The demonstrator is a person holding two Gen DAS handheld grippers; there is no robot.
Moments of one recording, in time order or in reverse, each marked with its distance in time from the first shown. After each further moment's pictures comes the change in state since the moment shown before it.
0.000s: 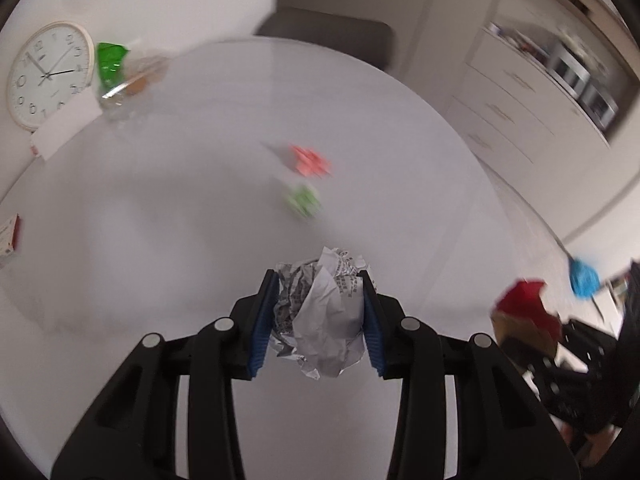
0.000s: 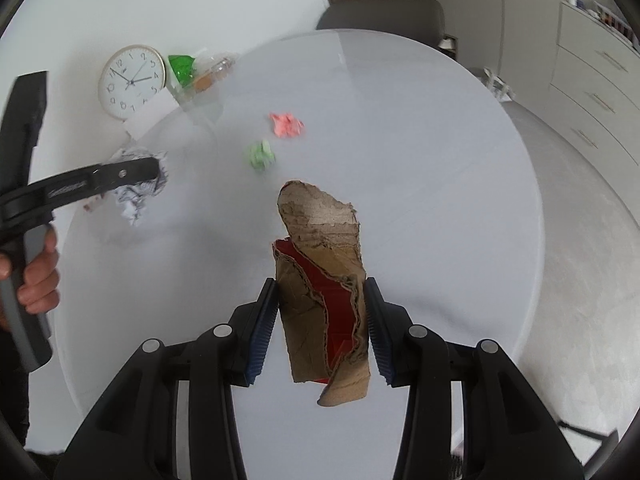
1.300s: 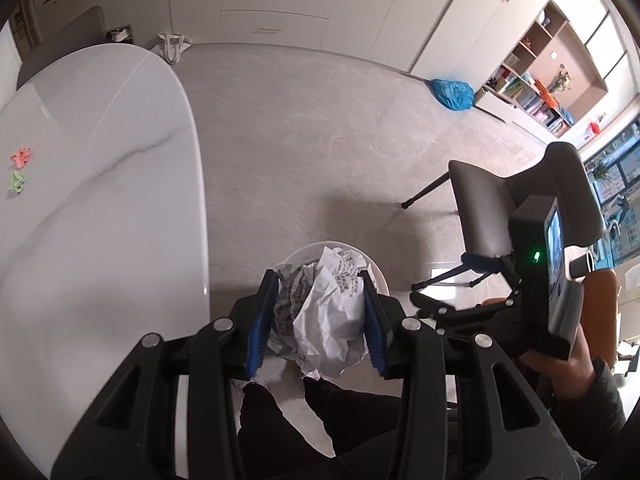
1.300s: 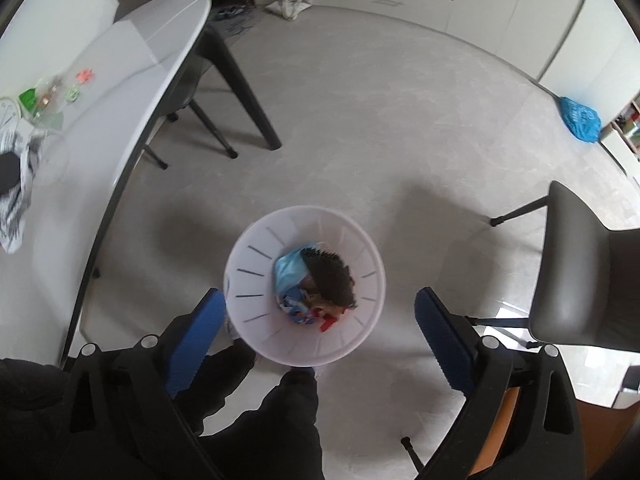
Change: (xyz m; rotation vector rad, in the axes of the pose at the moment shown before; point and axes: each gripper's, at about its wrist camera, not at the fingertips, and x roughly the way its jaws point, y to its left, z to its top) left arm -0.059 -0.292 -0.200 0.594 0.234 -0.373; right arm -0.124 -0.139 -0.290 0.492 0.117 -0.384
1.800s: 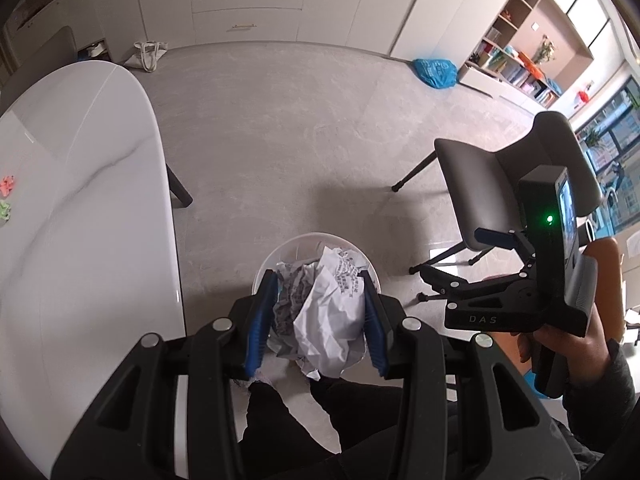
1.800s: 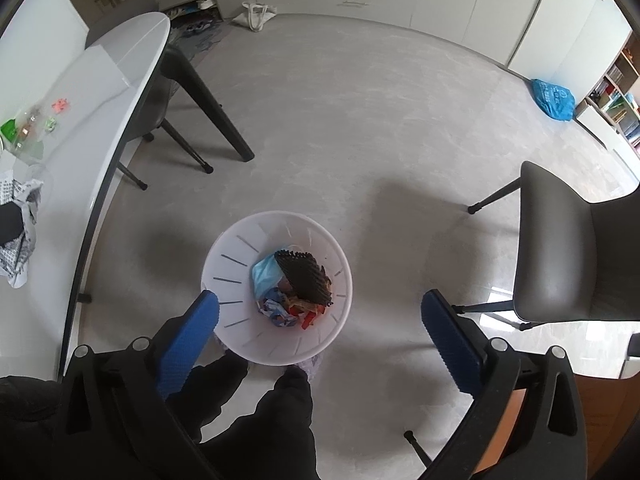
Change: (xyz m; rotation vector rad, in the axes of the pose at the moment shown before) left arm 0.013 -0.023 0.002 0.101 0.042 -0.008; right arm -0.009 -0.035 -0.012 0.081 -0.016 -0.046
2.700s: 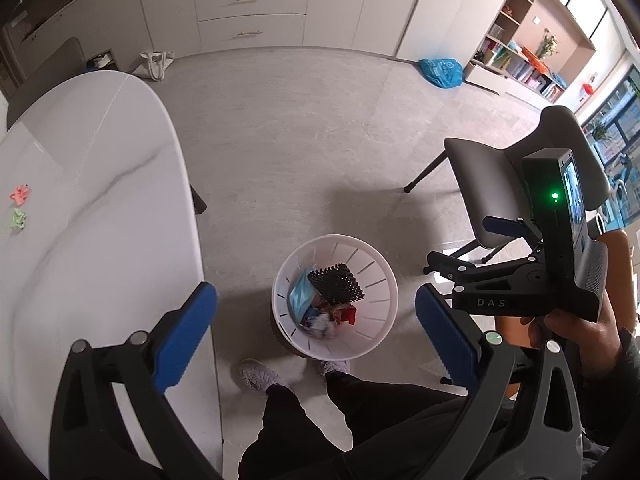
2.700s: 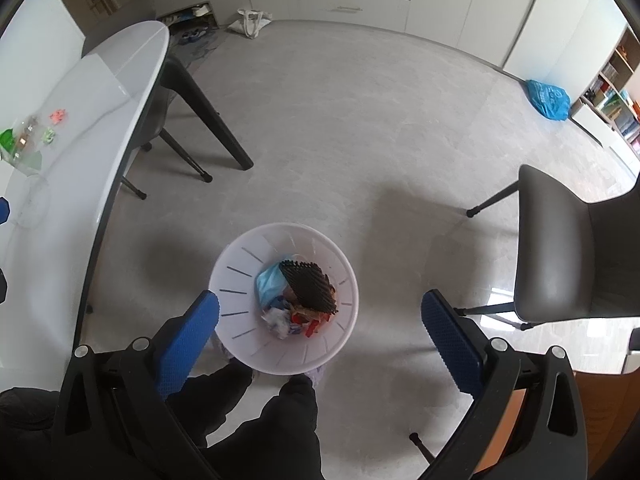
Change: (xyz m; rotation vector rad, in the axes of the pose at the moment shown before) left arm -0.016 0.012 -0.006 0.016 -0.027 0.051; right arm -0.005 0.017 0.015 0.005 -0.017 -0.003
